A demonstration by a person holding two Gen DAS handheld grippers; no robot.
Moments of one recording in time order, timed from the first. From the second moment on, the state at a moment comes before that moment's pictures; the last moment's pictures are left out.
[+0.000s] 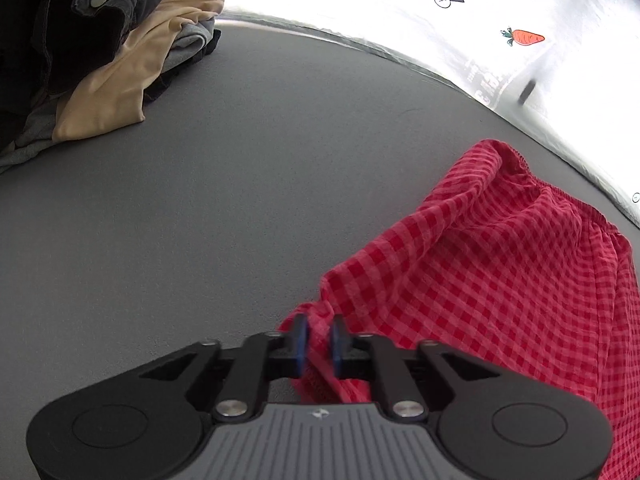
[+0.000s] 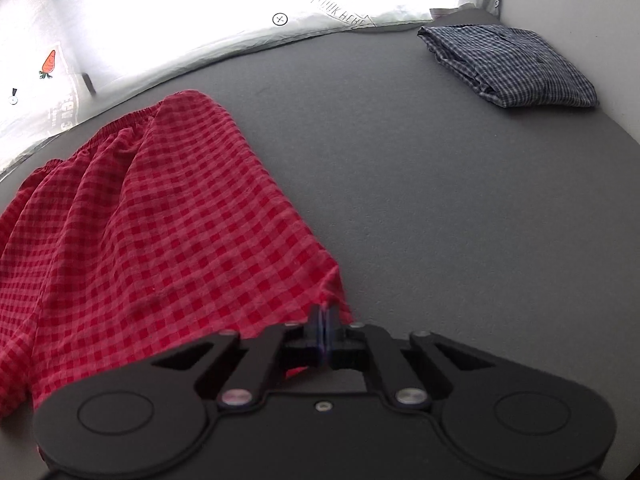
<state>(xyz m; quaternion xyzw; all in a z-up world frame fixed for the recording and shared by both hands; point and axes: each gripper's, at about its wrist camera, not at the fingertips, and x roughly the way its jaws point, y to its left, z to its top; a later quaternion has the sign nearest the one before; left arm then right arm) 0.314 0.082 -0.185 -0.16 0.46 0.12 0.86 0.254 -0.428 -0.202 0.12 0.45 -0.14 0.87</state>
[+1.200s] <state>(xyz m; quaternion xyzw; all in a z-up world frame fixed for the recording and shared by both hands) 0.302 0.046 -0.143 -0.13 0.42 -0.08 0.90 0.318 -0.266 -0.142 0.08 0.44 0.12 0.89</state>
